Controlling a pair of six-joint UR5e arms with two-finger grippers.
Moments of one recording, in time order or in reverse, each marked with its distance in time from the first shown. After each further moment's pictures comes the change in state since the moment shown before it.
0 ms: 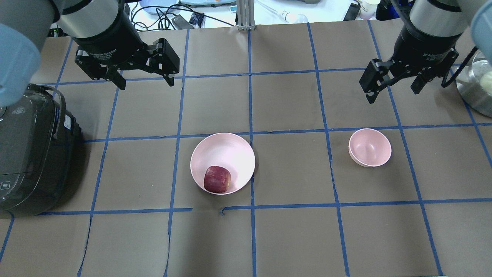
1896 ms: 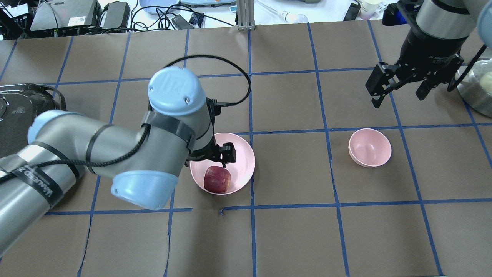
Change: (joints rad) left arm -0.231 -0.099 -0.567 0.532 0.059 -0.137; right arm -0.101 0.037 0.006 0.040 0.022 -0.030
